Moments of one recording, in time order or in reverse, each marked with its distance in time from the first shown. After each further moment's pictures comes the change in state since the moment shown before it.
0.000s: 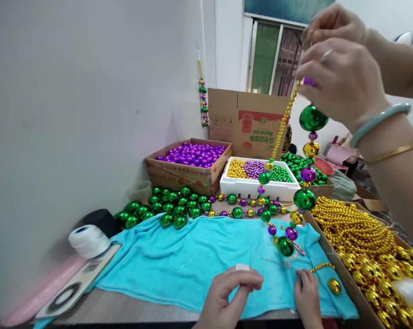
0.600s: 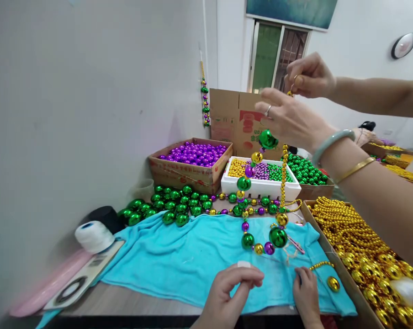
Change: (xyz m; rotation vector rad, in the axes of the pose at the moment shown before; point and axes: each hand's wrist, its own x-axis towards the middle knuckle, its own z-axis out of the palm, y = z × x) left_hand -0.001 0.003 0.004 -0.004 0.007 -0.003; right_hand 0.002 -0.002 -0.004 0.033 -0.050 0.082
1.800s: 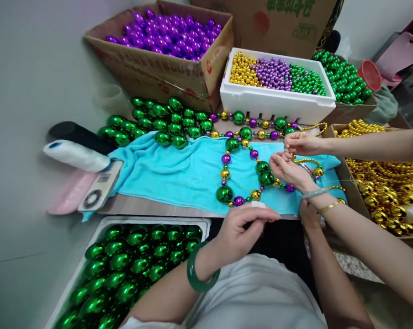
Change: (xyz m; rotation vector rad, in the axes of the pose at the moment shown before) left_hand -0.014 -0.033 0.002 -0.076 -0.087 -0.110; right_hand 0.188 -0.174 -0.028 2.163 -1.066 1.569
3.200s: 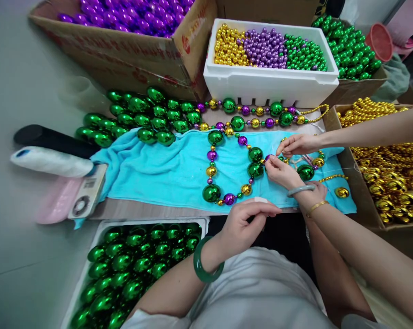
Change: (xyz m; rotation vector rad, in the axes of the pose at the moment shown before) left_hand 0.014 -0.022 0.016 -0.025 -0.047 -0.176; right_hand 0.003 0.001 -0.067 1.609 0.091 0.551
